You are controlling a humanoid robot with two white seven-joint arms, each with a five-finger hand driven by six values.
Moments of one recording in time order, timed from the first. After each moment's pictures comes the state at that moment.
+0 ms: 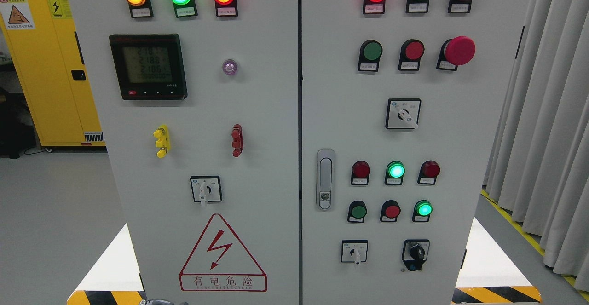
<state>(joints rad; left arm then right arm) 0.04 -0.05 -0.01 -1.91 -0.01 0.07 0.26 0.12 0.12 0.05 -0.13 0.00 -0.09 -0.24</state>
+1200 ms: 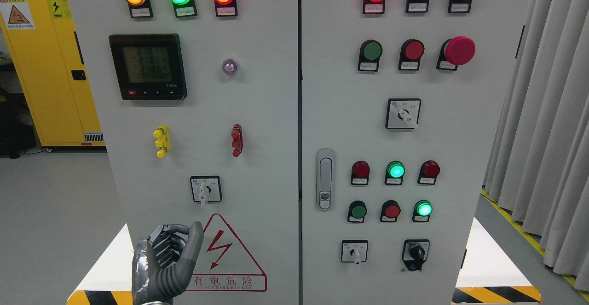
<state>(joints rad) -0.23 -0.11 -0.05 -1.98 -0.16 0.38 0.32 0.12 0.12 0.05 -0.13 0.00 -0.09 -0.24</state>
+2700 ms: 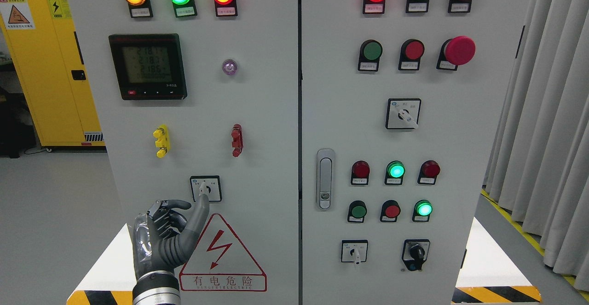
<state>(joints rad) -0.35 -0.14 -0.07 -1.98 -0.21 0.55 0.37 0.12 0.12 0.05 -0.13 0.00 -0.09 -0.24</state>
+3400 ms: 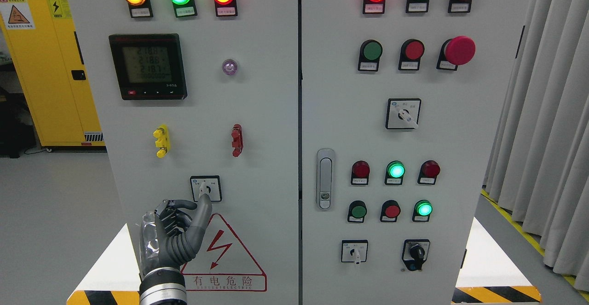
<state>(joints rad) -0.37 -0.14 -0.08 -1.94 -0.22 0.57 0.37 0.12 0.12 0.05 -0.13 0.00 -0.09 -0.24</state>
